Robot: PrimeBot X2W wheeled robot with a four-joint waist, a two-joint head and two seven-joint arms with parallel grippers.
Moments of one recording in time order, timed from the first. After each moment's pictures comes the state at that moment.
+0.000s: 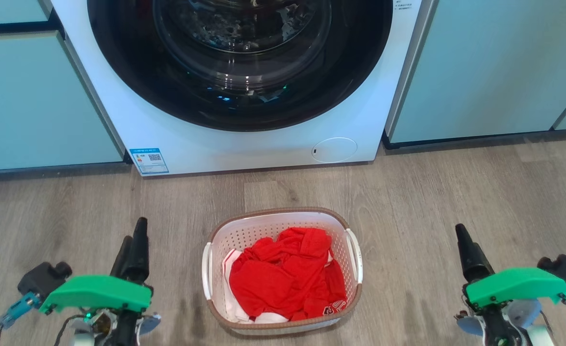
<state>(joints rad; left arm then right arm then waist) 0.02 0.03 -0.03 0.17 -1.01 -0.02 -0.03 0.00 -0.03 -0.02 0.23 1.05 0.13 -0.03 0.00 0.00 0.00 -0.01</state>
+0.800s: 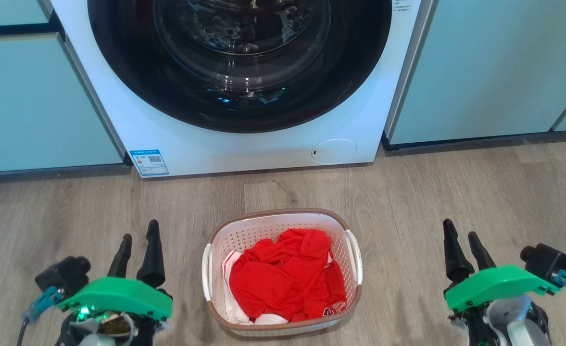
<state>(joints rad) 0.05 0.06 -0.11 0.12 -0.71 0.05 -0.09 0.00 -0.03 0.03 0.21 0.75 0.13 -0.09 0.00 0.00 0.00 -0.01</state>
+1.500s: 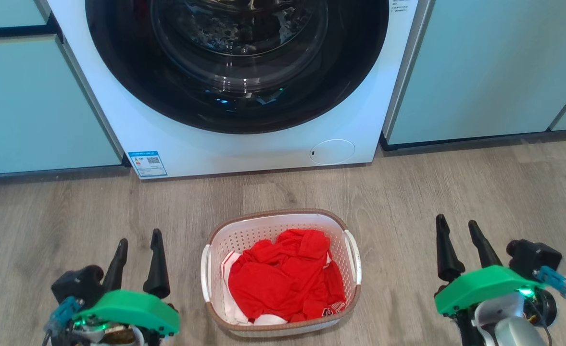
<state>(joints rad) 0.09 0.07 -0.13 0.11 -0.46 0.07 -0.15 0.00 -0.04 0.06 0.19 0.47 0.13 -0.16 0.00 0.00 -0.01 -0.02</state>
